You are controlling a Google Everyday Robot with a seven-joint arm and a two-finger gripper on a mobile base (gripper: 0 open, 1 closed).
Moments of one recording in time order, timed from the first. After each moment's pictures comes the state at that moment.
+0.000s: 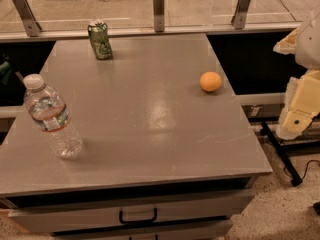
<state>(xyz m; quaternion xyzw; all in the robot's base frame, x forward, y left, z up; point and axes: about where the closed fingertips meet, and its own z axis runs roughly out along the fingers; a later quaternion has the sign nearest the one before) 0.438 -0.217 0.976 -0.60 0.78 -0.03 0.16</state>
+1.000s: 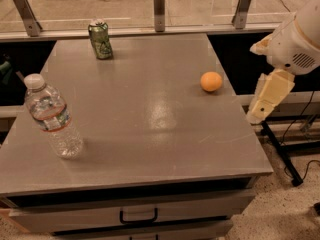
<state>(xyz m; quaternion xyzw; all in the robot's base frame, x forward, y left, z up) 0.503 -0.204 0.939 -0.60 0.77 0.01 0.22</state>
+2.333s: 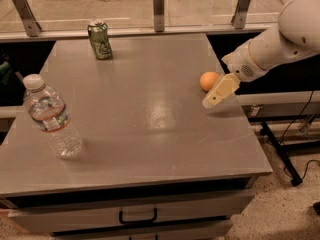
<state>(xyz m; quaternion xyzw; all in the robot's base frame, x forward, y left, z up) 0.628 -0.165 0.851 -0.51 0.79 0.11 0.31</state>
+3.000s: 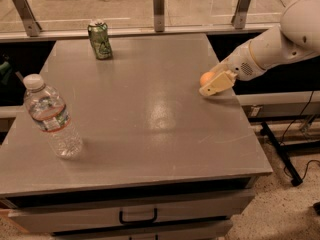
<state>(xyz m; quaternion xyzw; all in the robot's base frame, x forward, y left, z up) 0.638 -0.158 0.849 -0.49 0.79 0.15 0.33</state>
